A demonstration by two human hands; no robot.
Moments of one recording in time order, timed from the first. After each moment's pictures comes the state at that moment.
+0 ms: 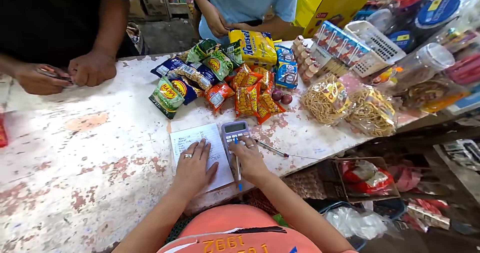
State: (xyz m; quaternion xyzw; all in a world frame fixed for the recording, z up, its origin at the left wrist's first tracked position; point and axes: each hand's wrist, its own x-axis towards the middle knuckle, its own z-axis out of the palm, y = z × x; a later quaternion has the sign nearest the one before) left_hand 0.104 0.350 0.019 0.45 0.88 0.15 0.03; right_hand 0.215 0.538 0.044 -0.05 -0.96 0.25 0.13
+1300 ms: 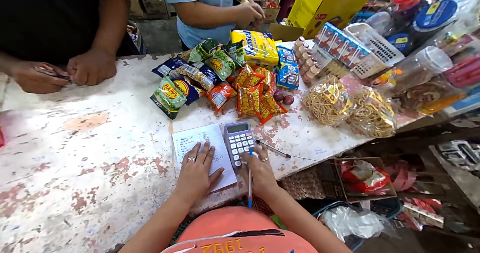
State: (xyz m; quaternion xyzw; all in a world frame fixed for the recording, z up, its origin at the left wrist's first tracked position) left_hand 0.108 0.343 0.008 0.47 0.87 0.18 -0.01; right_hand 0.245 0.524 0.031 -0.06 -0.94 0.23 0.26
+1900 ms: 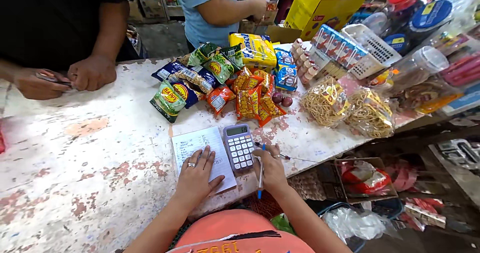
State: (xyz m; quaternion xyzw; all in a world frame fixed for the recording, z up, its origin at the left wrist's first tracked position) left_hand 0.112 0.341 0.009 0.48 0.86 0.15 -0.01; right_hand 0.253 0.552 0.037 -0.14 -0.93 0.22 0.26
